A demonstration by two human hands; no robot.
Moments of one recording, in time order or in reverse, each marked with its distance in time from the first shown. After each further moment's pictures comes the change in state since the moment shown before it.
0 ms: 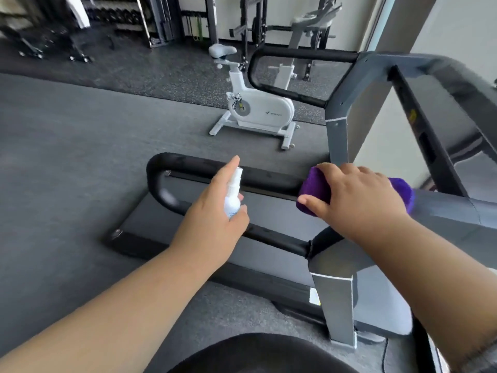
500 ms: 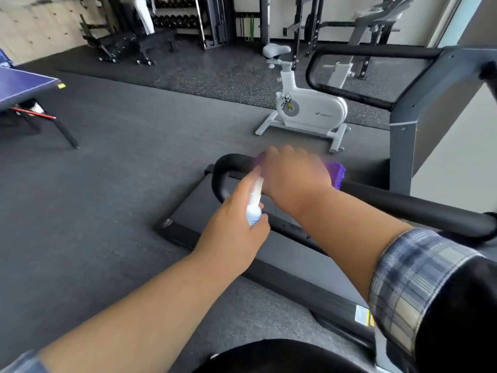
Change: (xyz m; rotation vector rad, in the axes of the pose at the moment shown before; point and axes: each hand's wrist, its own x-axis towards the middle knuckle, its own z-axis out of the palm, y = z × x) left_hand -0.009 -0.045 -0.052 0.098 0.086 -0.107; right_hand 0.100 -0.187 -0.004 0.093 0.032 -0.287
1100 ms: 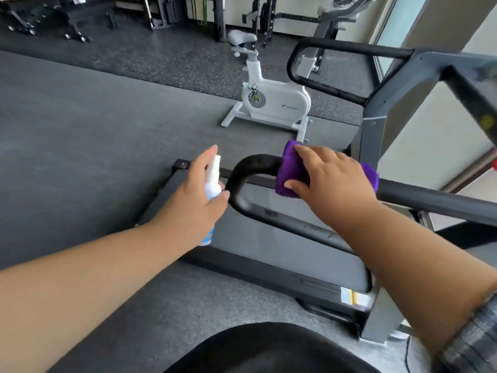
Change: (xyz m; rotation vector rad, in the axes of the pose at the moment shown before) left_hand 0.077 -0.116 -0.114 -0.107 -0.132 0.018; right_hand 0.002 -0.034 0.003 0.006 0.024 0.228
